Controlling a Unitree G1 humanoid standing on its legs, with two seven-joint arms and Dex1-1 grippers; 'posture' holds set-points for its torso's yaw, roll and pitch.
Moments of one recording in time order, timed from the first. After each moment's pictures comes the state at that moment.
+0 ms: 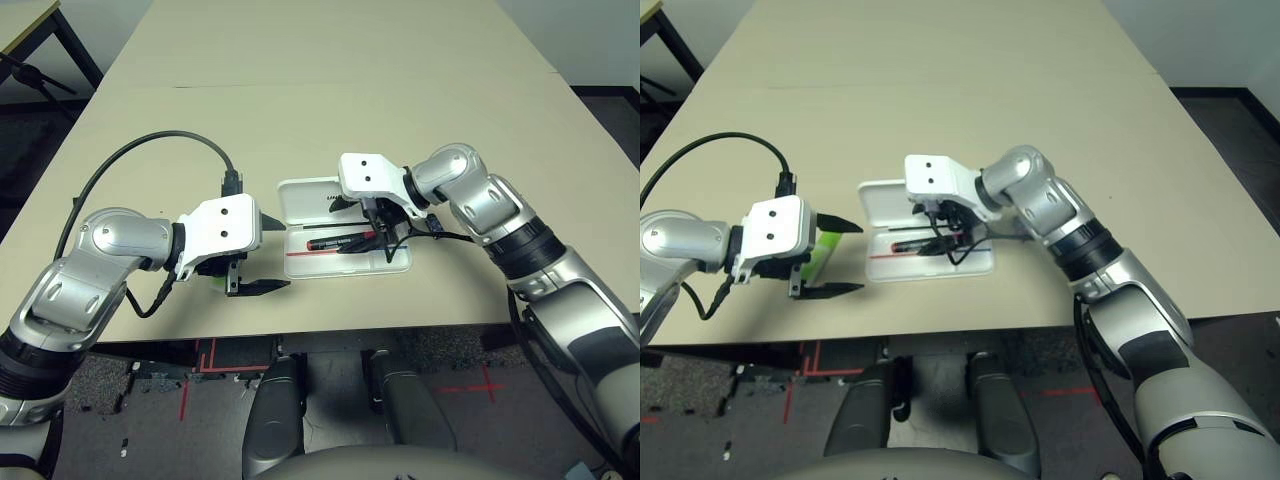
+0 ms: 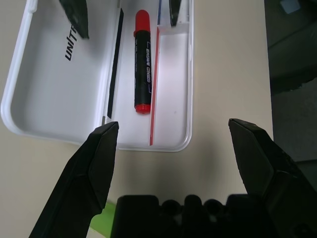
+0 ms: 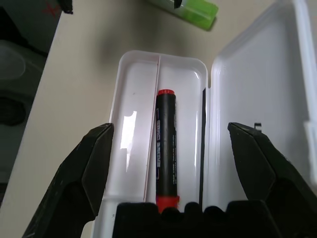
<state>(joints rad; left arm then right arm) -0.34 0.96 -0.09 -0.46 -0.30 0.52 -1.16 -0.92 -0.51 0.44 0.16 0.05 0.39 1.39</state>
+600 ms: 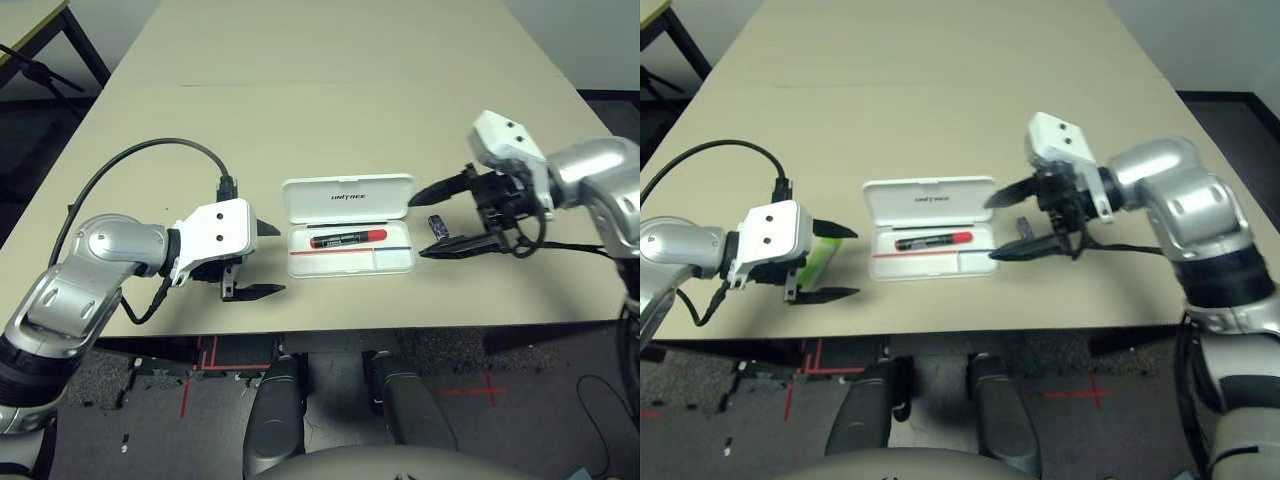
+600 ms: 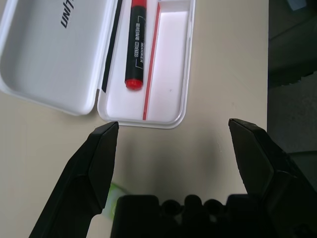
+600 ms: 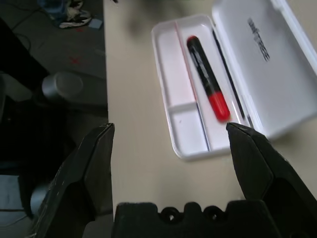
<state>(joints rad) -0.26 0.99 -0.05 -0.46 -0.30 0.52 -1.15 -0.55 -0.95 0.04 -0.16 0.43 0.69 1.48</state>
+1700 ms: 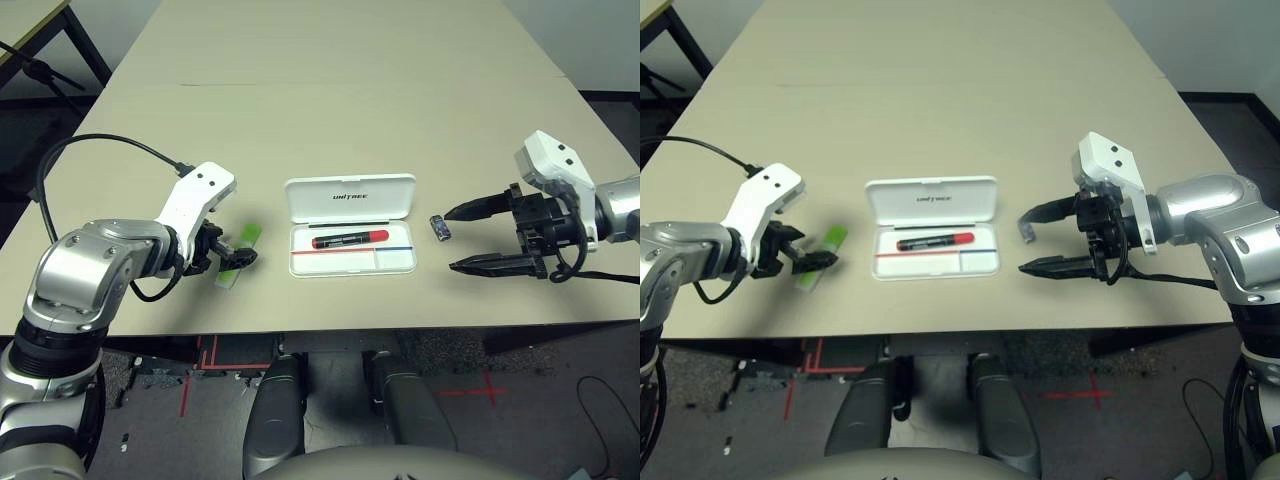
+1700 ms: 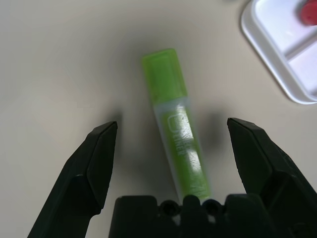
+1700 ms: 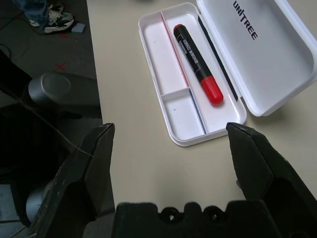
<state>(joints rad) -0.46 0.81 -0.02 -0.45 -0.36 1.53 -0.60 -0.48 -0.98 0.03 -0.19 0.48 0.66 1.38</state>
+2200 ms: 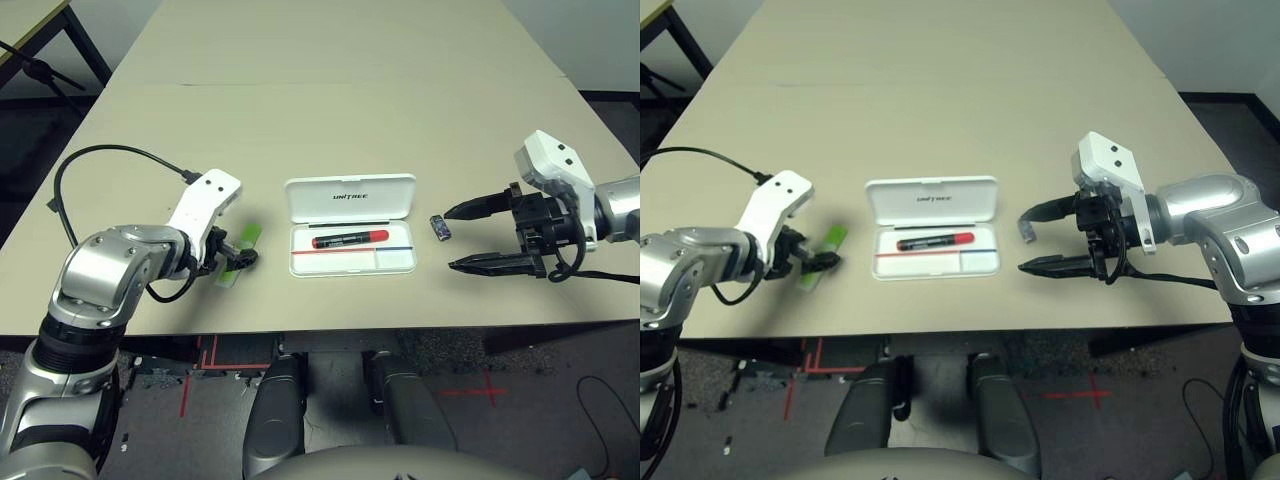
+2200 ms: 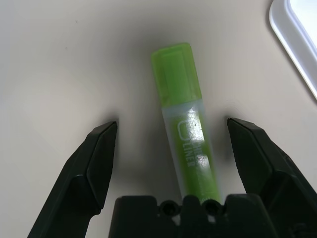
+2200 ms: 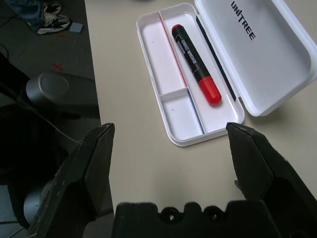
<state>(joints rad) -0.44 0.75 -0.05 -0.41 -0.36 1.50 -0.50 -0.48 -0.98 0.03 -0.20 0.48 0.66 1.38</state>
